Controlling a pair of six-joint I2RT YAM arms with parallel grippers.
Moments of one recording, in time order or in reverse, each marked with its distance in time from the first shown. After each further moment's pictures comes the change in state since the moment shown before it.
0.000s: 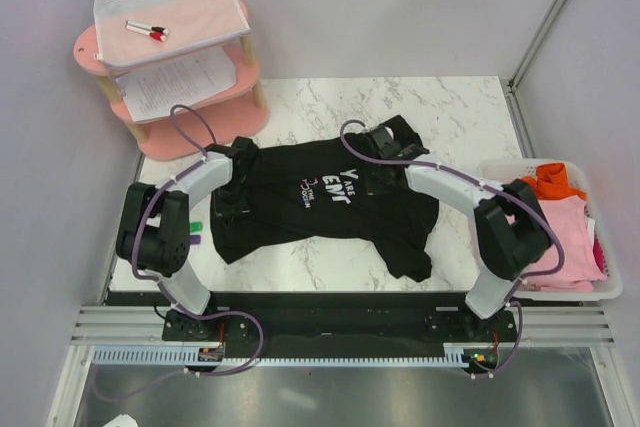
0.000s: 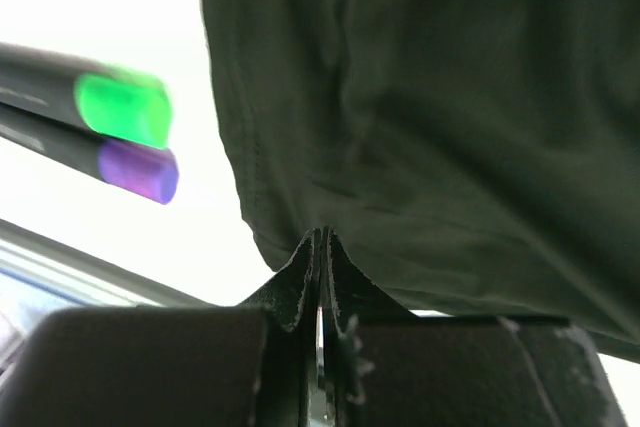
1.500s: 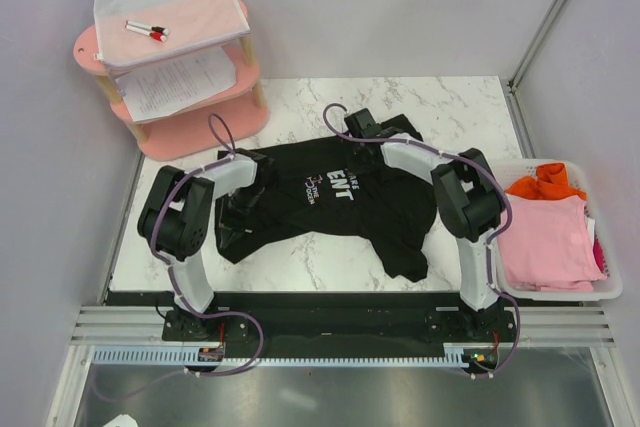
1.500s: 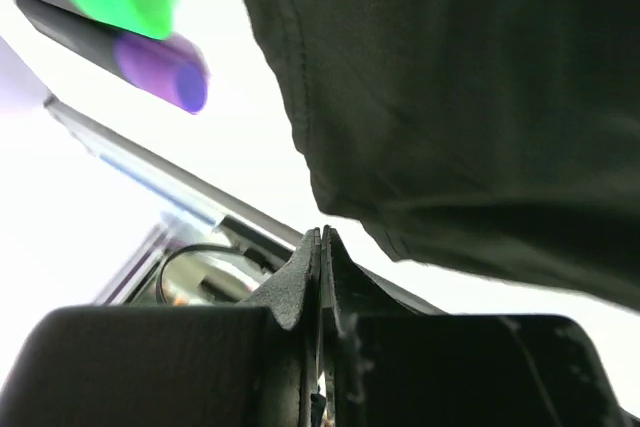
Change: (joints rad) left arm -0.126 0.178 0.003 -0.253 -0.097 -0.025; right arm -0.047 0.414 0.347 0.127 -0.129 -0.055
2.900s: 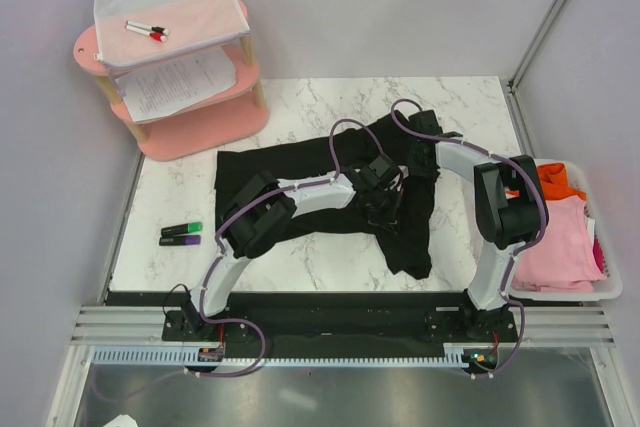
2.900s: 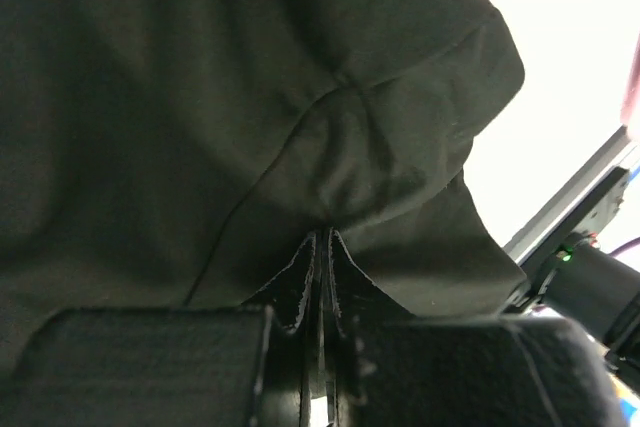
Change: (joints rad) left arm -0.553 0.369 0.522 0.847 0.780 -0.143; right arm -0.310 -0.203 -0.301 0.024 0.142 0.072
